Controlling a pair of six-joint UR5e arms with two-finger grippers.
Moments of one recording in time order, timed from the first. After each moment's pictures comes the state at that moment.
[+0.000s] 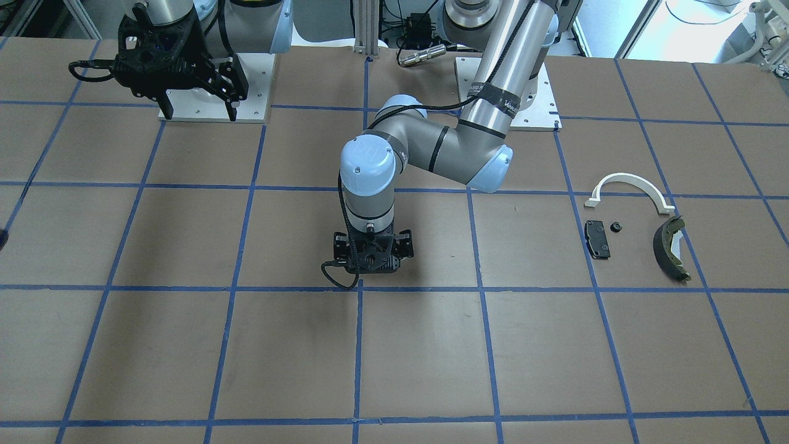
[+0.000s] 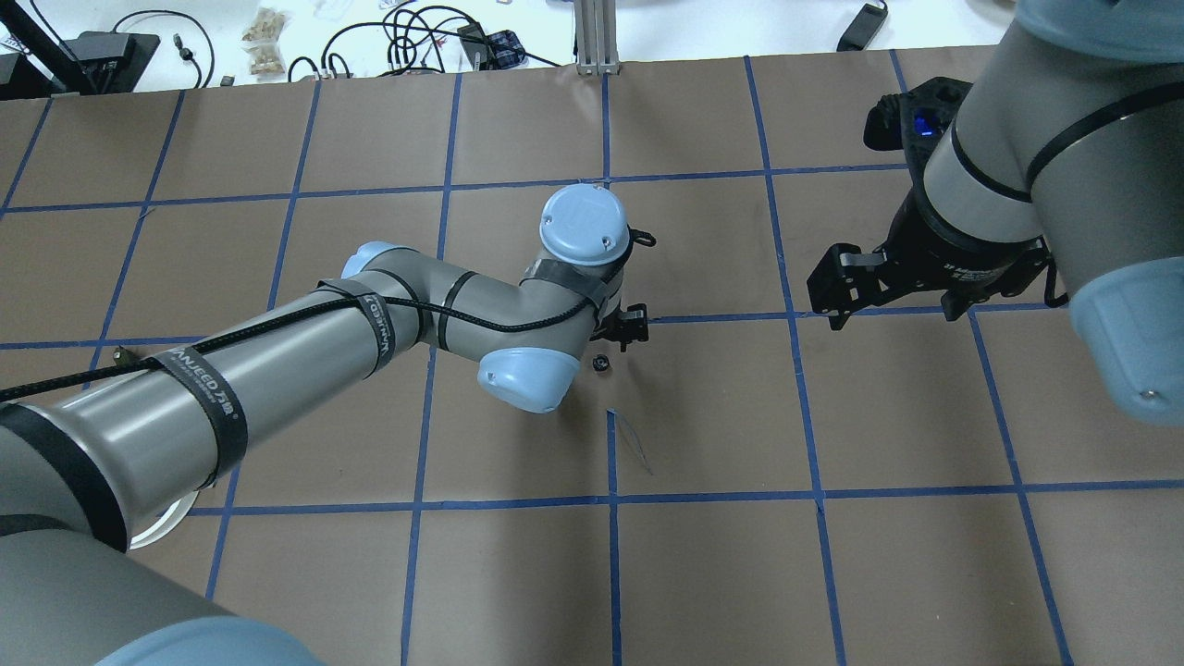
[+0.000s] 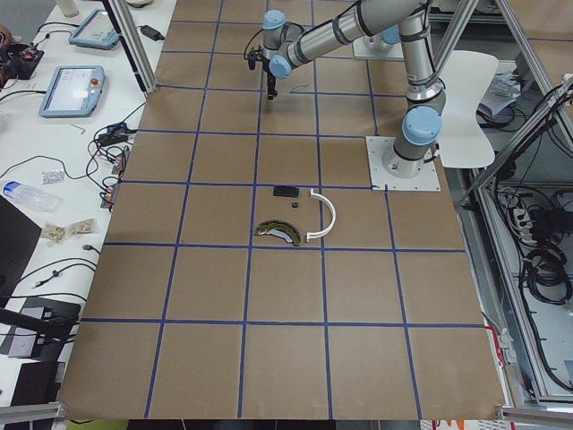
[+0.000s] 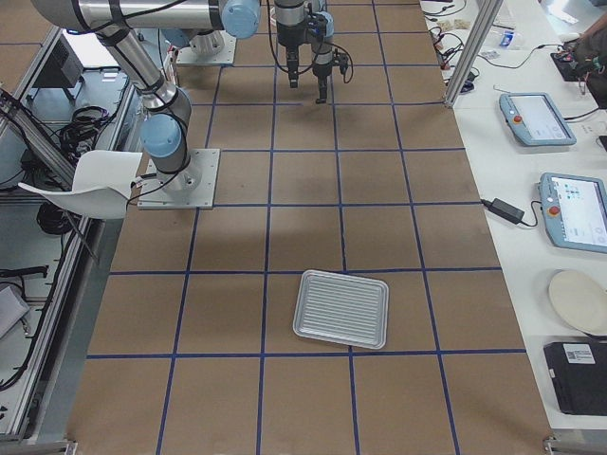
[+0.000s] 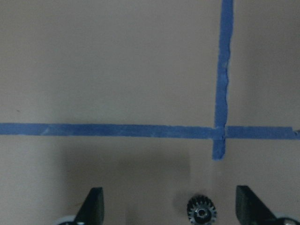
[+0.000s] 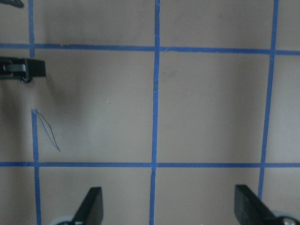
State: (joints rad) left arm -2.00 -2.08 -1.80 -0.80 1.65 -0.43; right arm 1.60 -1.79 1.79 -1.63 -1.61 0.00
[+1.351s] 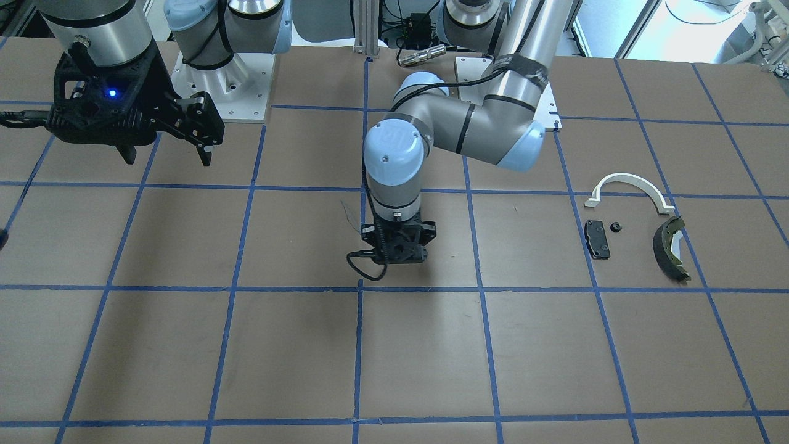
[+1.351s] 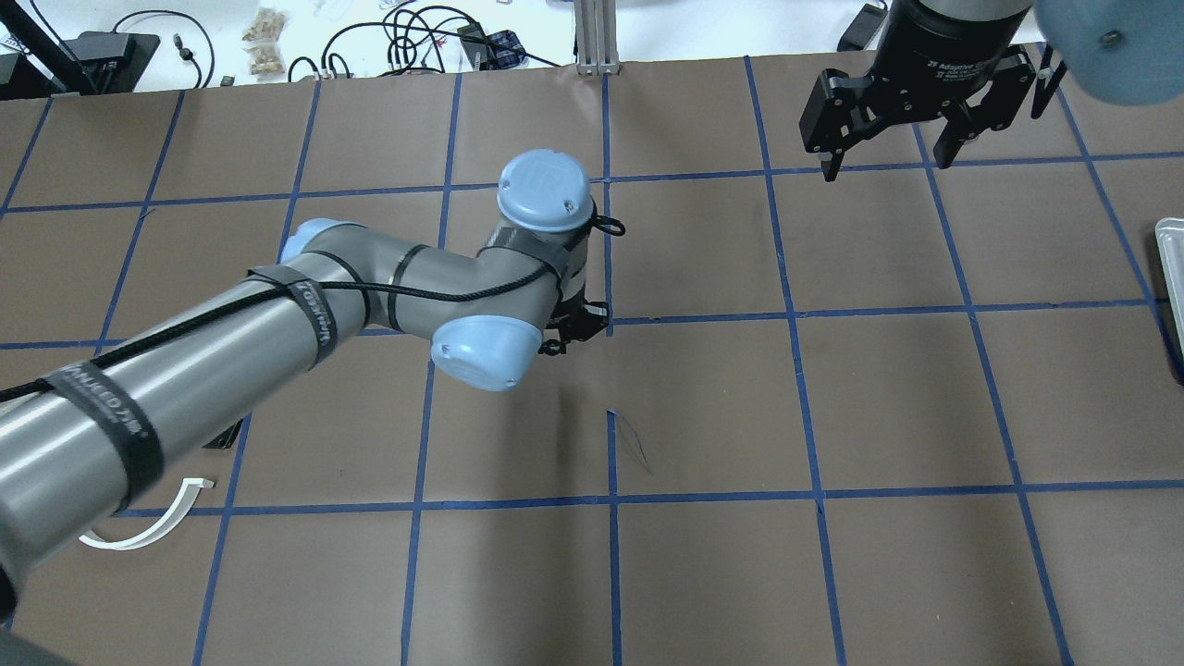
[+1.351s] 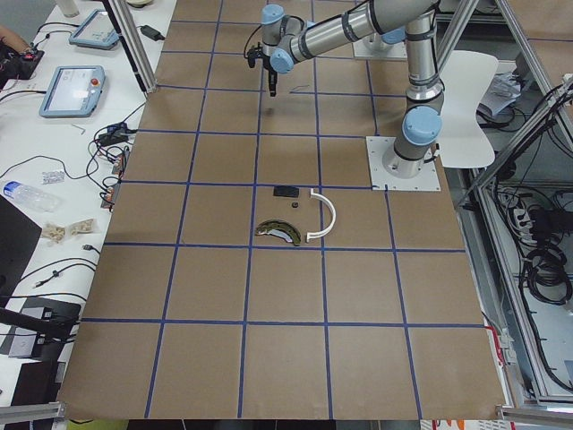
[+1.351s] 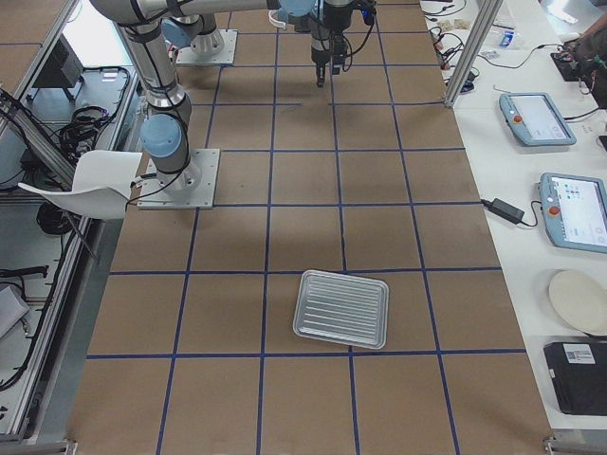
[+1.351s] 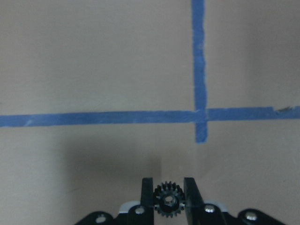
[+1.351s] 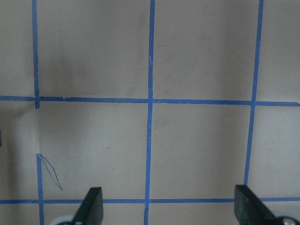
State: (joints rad) left arm -1.88 -1.93 -1.80 -1.05 1.67 -0.32; right arm 1.60 -1.52 1.46 -1.53 -1.63 -0.01
